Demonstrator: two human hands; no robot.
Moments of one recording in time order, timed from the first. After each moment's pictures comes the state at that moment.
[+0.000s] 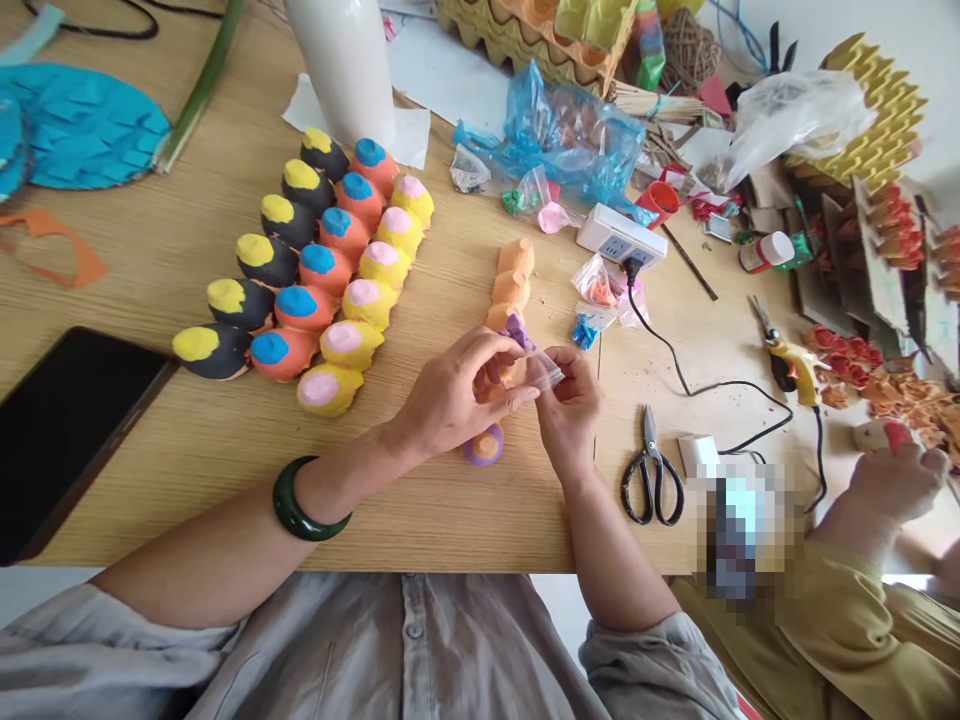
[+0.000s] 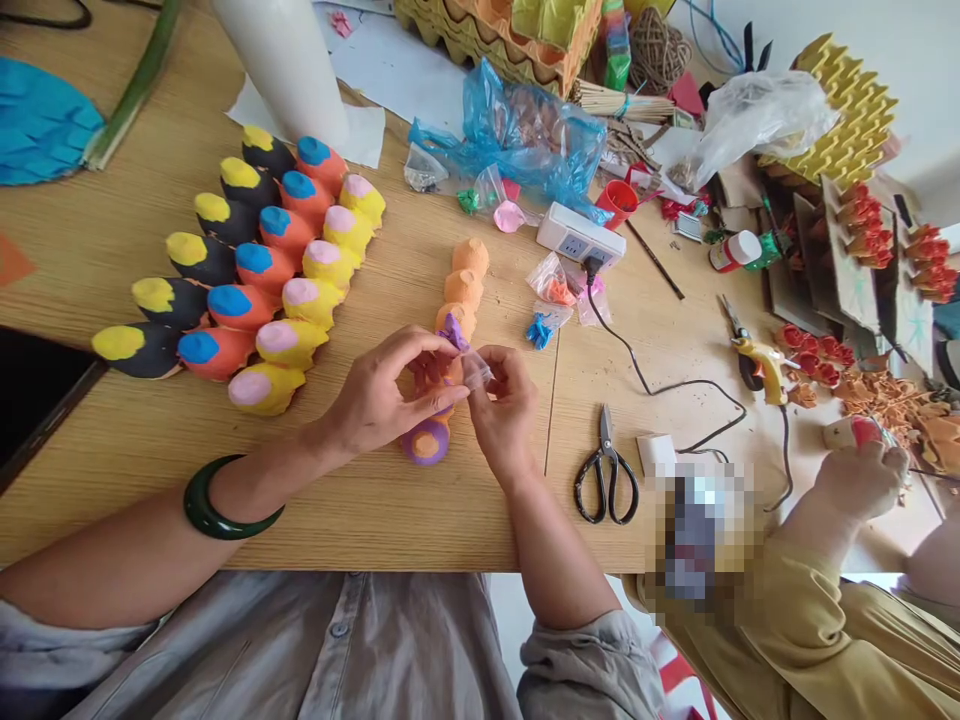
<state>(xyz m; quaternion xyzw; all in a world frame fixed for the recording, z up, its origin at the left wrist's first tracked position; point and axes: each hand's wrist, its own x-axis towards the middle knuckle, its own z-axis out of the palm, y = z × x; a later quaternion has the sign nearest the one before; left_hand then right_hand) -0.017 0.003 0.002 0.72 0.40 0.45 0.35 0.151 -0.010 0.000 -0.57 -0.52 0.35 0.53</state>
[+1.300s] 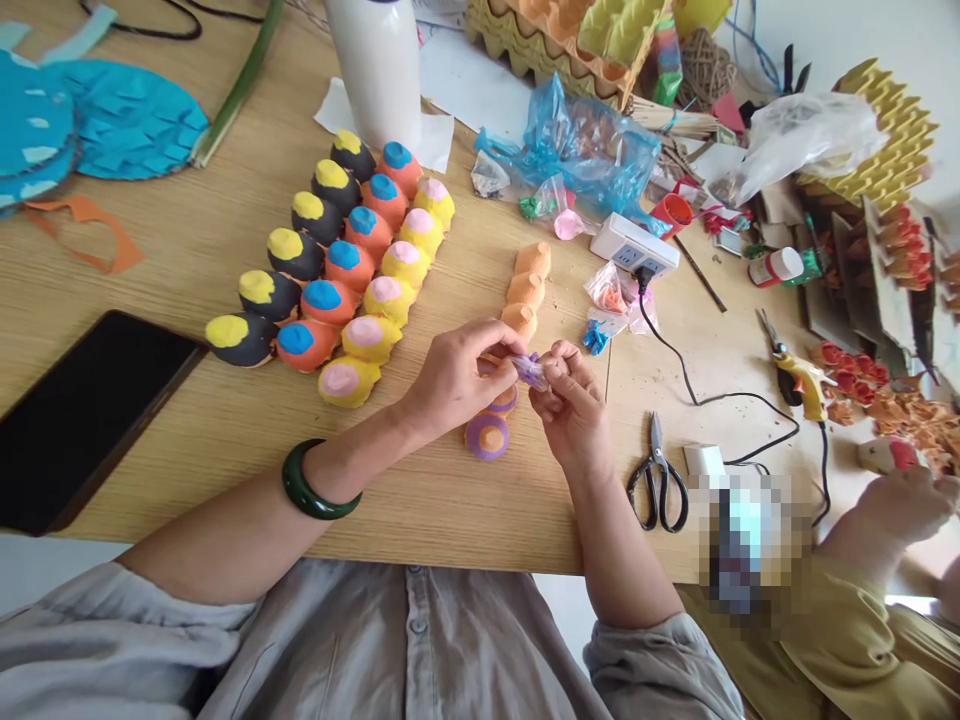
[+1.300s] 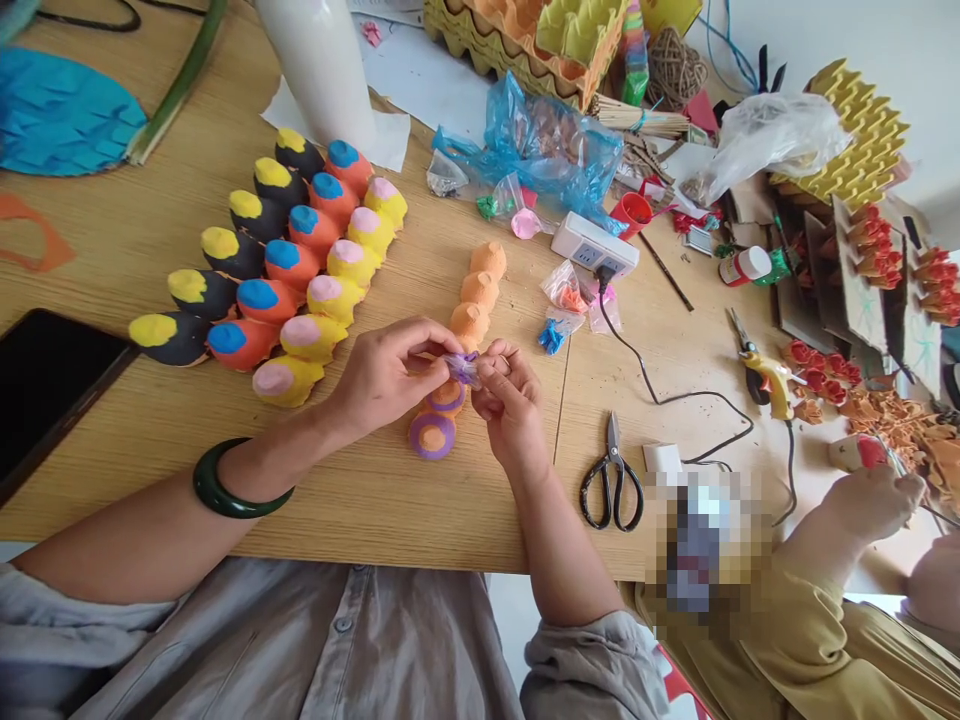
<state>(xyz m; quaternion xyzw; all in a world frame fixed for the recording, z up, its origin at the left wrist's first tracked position) -0.024 0.014 0.014 0.65 0.44 0.46 0.42 0.147 -0.005 0.021 -0.46 -0.33 0.65 0.51</state>
